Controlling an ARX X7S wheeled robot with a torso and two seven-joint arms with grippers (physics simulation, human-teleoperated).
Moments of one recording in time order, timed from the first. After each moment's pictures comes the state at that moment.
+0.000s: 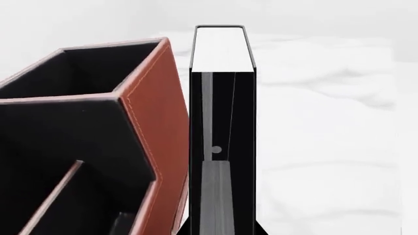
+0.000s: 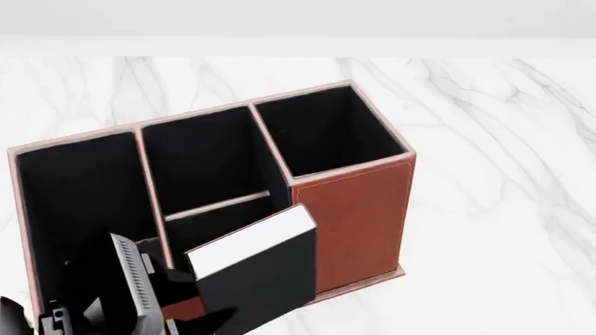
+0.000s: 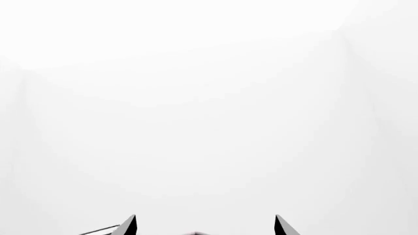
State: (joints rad) left arm -1.05 -0.76 1.36 0.02 -0.99 -0.12 0.20; right arm -0.14 0.29 -0.33 0.00 0.08 -0.93 0.43
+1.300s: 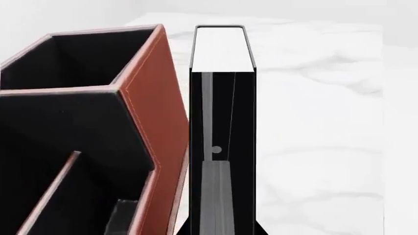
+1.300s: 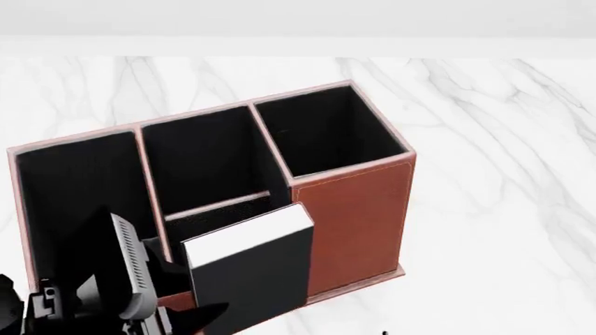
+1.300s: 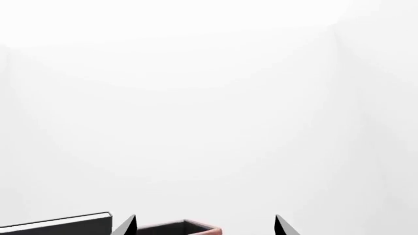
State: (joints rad) left arm -1.15 -0.78 1.36 0.02 -1.05 -0.26 0.28; right arm -0.14 0.27 -0.32 -0.02 0.03 -0.83 0.48
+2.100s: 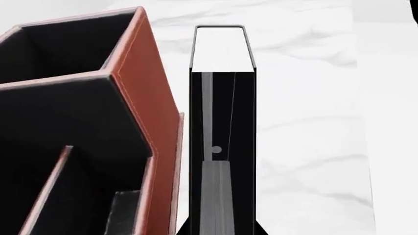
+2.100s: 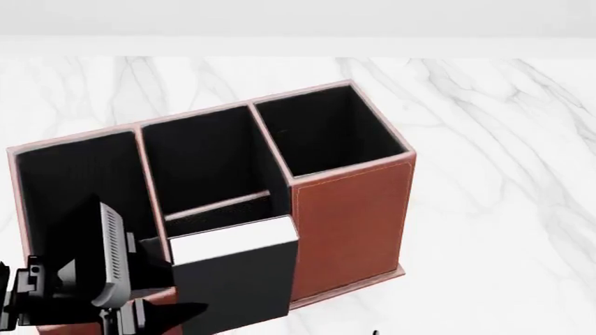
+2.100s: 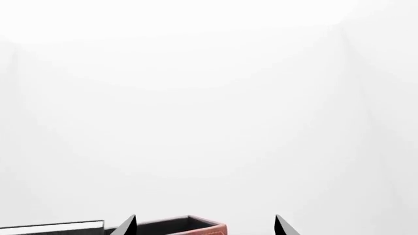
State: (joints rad) left arm -1.19 -0.75 1.38 -0.18 -0.96 -0.19 0.57; right arm -0.12 0.27 -0.34 0.00 0.02 -0.83 0.49
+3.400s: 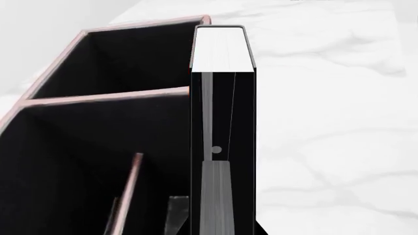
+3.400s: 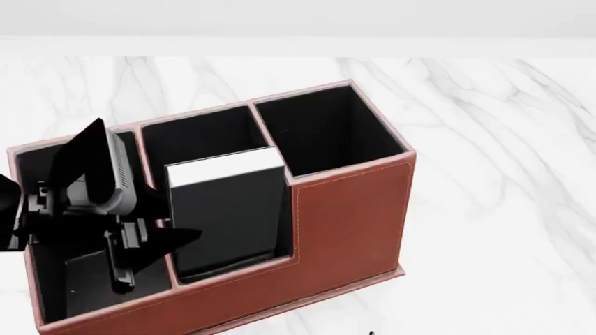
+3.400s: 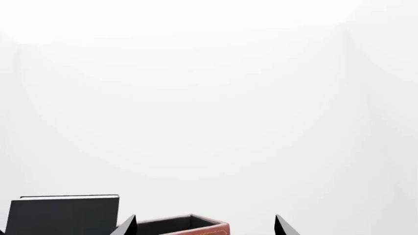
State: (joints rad) left arm -1.32 -0.52 1.36 -0.70 -0.92 -0.16 0.80; right arm -0.11 0.29 -0.36 0.01 0.01 -0.83 0.51
